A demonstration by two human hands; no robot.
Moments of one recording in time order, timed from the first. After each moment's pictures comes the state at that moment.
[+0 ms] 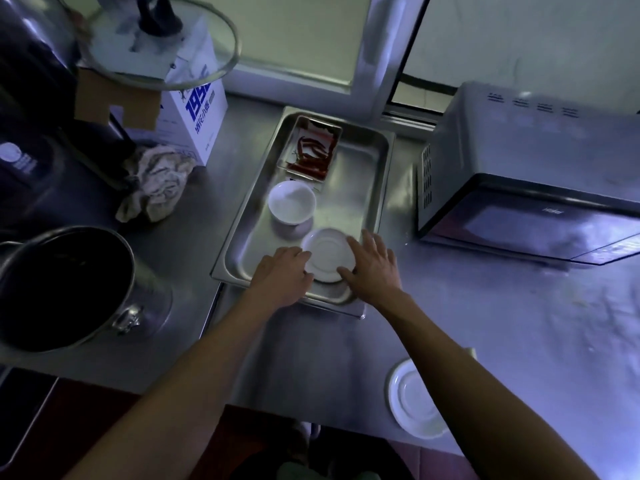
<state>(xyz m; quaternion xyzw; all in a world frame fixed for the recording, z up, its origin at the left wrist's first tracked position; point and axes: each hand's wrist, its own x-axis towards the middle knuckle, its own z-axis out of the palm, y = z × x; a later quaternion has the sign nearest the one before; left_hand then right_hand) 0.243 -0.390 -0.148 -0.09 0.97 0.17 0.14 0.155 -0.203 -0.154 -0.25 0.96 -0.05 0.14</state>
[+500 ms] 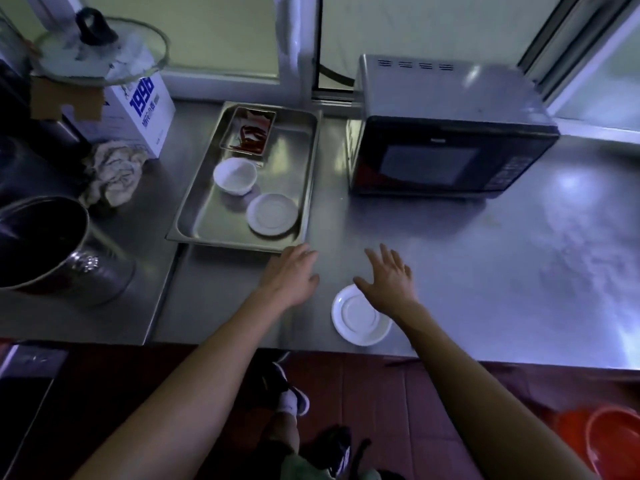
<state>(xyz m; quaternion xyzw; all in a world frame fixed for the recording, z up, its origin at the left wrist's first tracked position) 0.324 -0.224 -0.126 0.01 0.99 0.14 0.09 0.277 -0.004 -0.142 -0.13 0.97 -0.10 0.15</state>
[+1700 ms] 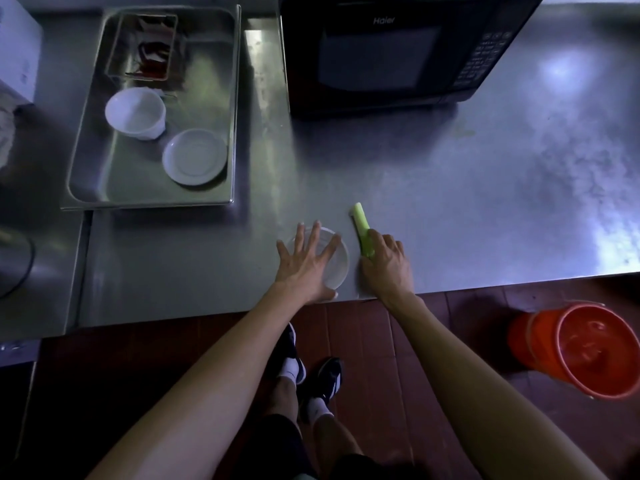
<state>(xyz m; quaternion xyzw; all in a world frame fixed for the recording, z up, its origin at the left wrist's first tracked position) 0.334 -0.078 -0.238 0.09 0.97 0.06 0.22 0.318 0.103 -0.225 -0.01 0.97 -0.21 0.12</state>
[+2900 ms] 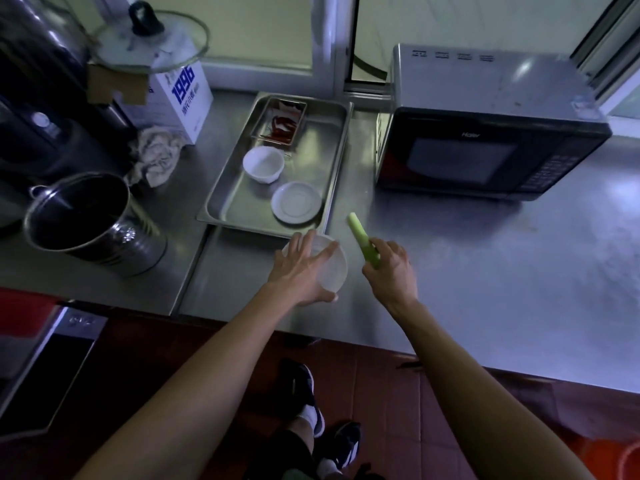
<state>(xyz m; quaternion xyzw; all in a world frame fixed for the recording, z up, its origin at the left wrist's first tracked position) 0.355 -0.213 -0.119 -0.03 0.99 0.08 0.14 0.295 -0.020 -0.134 -0.16 0.94 -0.29 0.03</state>
